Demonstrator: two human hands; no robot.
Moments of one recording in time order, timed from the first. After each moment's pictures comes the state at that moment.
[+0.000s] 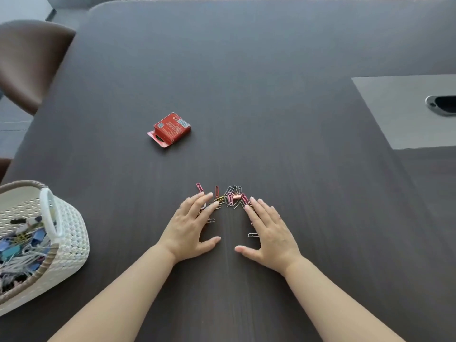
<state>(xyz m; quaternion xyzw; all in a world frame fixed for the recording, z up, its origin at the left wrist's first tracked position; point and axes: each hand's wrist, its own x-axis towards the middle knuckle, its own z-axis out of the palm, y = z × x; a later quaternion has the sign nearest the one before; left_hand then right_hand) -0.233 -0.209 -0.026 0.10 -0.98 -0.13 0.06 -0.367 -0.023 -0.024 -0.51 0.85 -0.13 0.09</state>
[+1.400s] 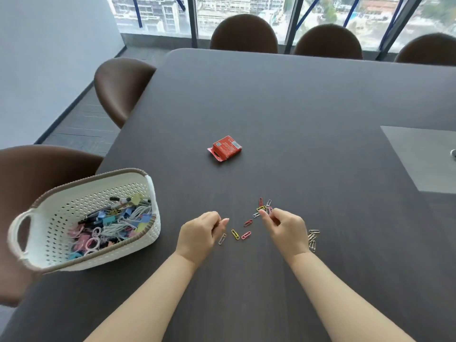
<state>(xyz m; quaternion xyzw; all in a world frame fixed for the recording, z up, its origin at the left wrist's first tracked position) -0.149 -0.208 0.046 0.29 -0.89 -0.20 0.28 -0.316 -0.082 0.048 -0.39 0.85 -0.34 0.05</state>
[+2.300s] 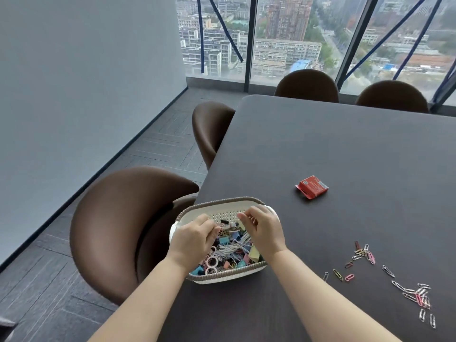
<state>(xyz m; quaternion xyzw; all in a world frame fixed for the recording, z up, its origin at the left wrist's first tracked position) 0.072 -0.370 0.106 0.31 -0.91 -0.06 0.26 -0.102 -0.292 0.107 -0.54 0.73 -0.41 0.05</state>
